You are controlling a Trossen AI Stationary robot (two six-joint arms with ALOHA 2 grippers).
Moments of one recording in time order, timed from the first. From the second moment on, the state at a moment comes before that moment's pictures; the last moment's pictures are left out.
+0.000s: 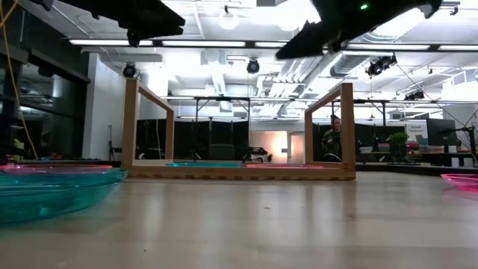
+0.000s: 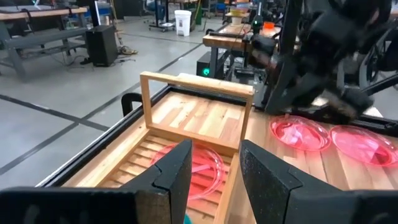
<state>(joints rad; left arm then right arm) -0.04 0.88 0.59 0.12 -0.38 -0.10 0.23 1.32 0.71 0.29 0.63 -0.08</state>
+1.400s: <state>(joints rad) 0.54 0.94 0.60 -0.97 -0.07 -0.51 0.20 0.87 0.43 0.41 0.50 -0.06</state>
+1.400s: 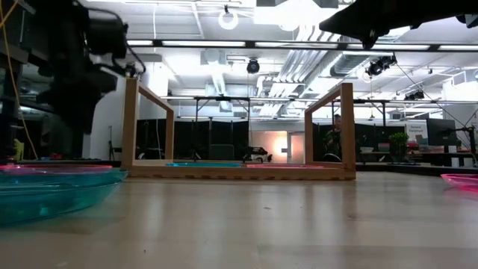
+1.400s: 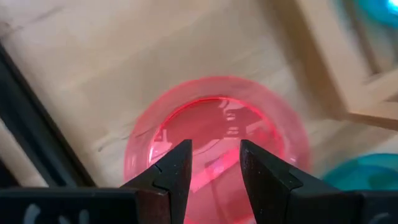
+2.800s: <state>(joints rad) 0.49 1.04 0.58 -0.61 0.03 -0.59 0.20 0.87 0.43 0.38 0.50 -0.04</state>
